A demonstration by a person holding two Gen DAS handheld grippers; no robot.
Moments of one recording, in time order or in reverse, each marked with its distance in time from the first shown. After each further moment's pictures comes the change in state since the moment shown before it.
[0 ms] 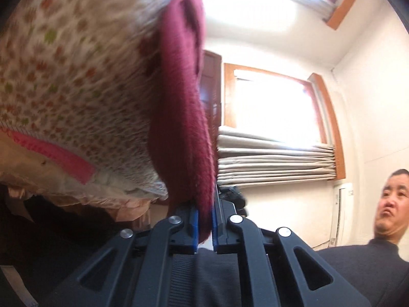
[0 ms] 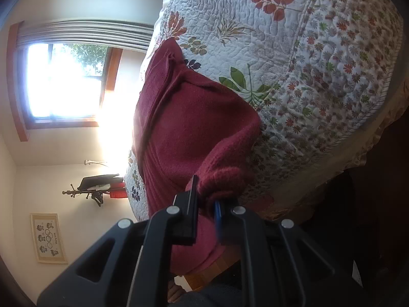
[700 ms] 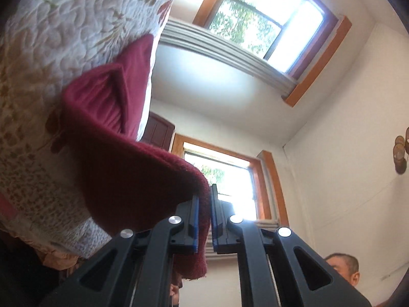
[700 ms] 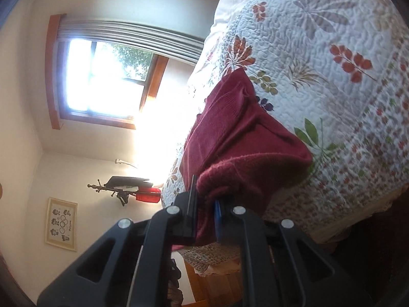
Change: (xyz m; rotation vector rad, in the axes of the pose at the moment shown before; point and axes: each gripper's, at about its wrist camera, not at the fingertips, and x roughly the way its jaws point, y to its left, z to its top) left arm 0.024 -0.047 0.067 -0.160 -0.480 -0.313; right arm -0.011 0.094 0.065 -0.157 -0.077 0.188
